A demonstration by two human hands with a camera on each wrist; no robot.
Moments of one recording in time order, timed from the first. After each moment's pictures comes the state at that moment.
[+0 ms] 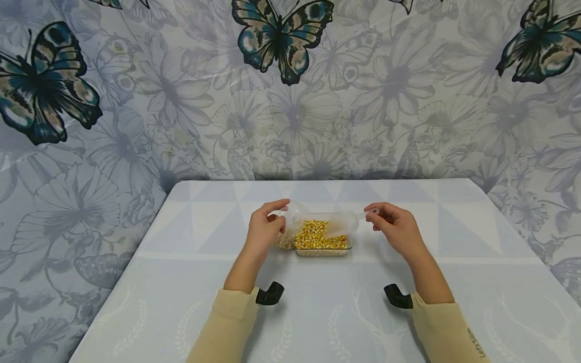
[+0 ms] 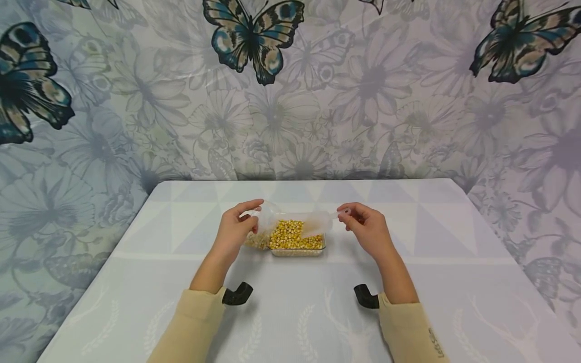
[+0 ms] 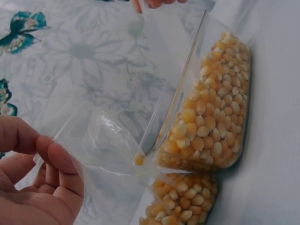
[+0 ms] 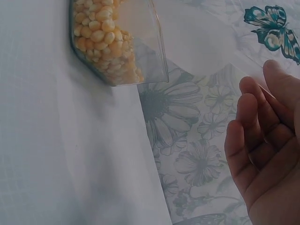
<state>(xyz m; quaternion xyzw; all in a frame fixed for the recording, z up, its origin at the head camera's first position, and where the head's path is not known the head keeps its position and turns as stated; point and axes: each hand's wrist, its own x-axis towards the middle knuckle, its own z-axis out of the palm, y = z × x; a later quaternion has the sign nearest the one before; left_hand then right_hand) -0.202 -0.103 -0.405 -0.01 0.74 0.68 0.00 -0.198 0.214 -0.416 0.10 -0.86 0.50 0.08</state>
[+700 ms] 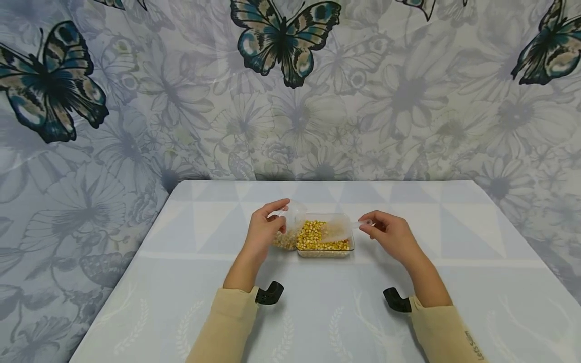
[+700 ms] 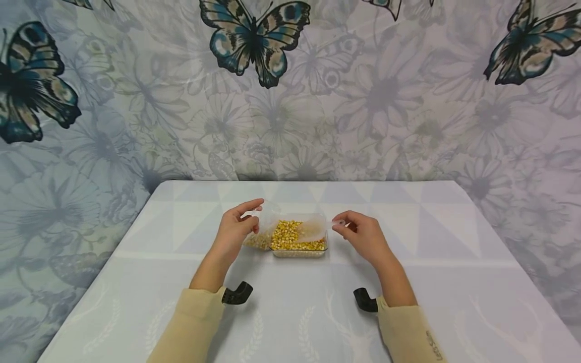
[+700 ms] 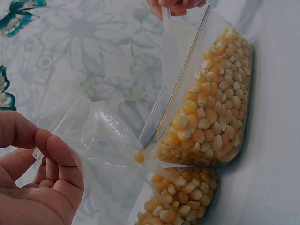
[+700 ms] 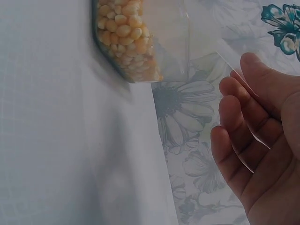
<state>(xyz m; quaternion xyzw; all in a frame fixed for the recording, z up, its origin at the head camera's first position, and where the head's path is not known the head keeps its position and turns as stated) -0.216 -0.122 -0.400 0.01 0.71 0.71 0.05 -0.200 0.192 -0.418 0.10 -0.91 0.40 0.05</state>
